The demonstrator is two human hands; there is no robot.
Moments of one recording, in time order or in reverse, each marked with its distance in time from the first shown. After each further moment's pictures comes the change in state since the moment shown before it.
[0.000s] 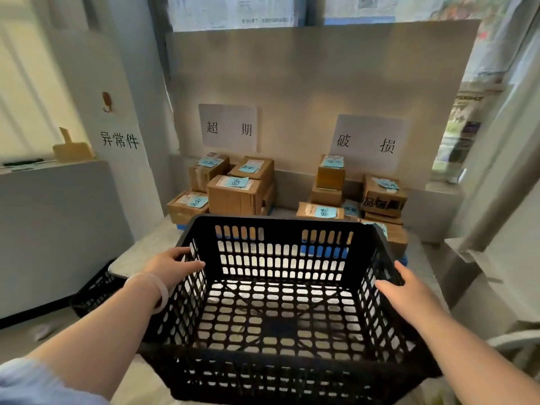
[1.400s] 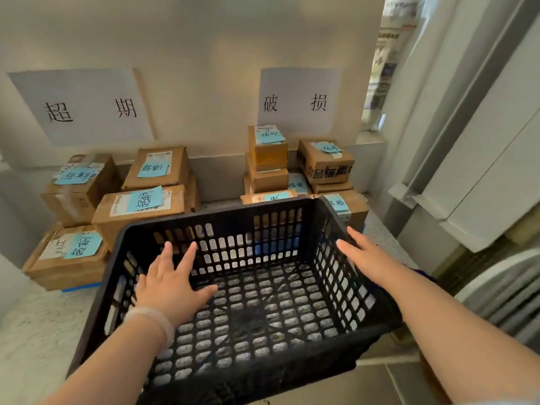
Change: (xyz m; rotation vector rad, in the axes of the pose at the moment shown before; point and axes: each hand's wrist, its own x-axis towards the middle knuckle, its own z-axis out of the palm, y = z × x) left_hand 0.205 0.068 0.093 0.838 -0.192 0.485; right_hand 0.137 -0.044 0.074 0.070 -0.014 0.229
